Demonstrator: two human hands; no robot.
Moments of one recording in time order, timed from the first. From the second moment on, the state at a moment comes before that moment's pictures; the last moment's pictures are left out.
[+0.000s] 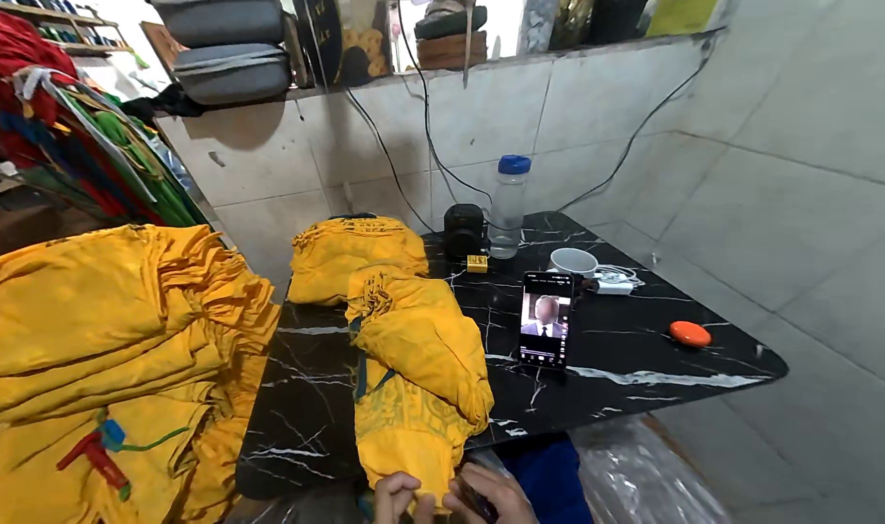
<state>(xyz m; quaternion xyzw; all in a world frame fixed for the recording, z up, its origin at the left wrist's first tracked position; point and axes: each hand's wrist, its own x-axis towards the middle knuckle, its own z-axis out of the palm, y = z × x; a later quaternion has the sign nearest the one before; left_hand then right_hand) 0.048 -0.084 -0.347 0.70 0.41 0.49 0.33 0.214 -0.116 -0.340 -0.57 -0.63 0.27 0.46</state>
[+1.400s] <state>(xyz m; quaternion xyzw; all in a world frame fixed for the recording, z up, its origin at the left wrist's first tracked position) 0.052 -0.073 -0.351 0.77 0.29 0.47 0.32 0.221 -0.131 -0.323 -0.56 -0.65 0.27 0.45</state>
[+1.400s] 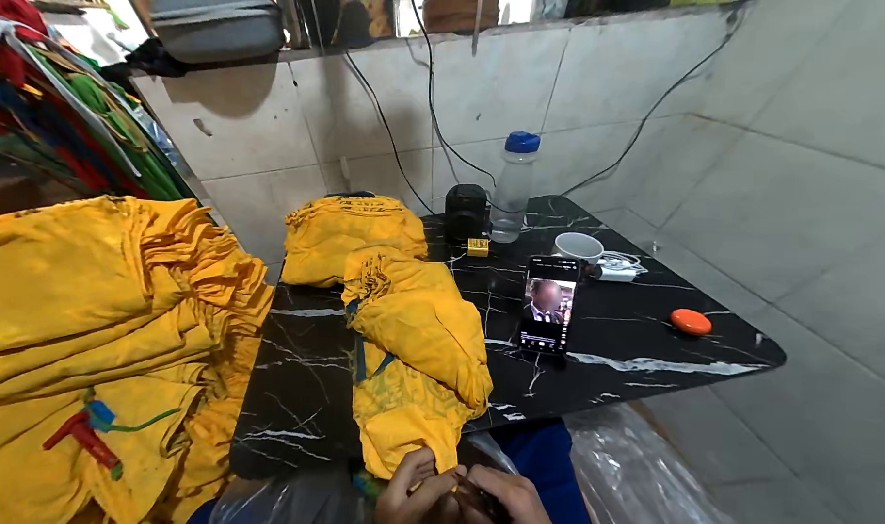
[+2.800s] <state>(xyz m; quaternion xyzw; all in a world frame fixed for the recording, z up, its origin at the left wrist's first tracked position) 0.025 -0.060 -0.333 0.79 0.21 0.38 0.43 0.227 -0.108 -0.334 -0.48 -0.41 0.49 0.60</state>
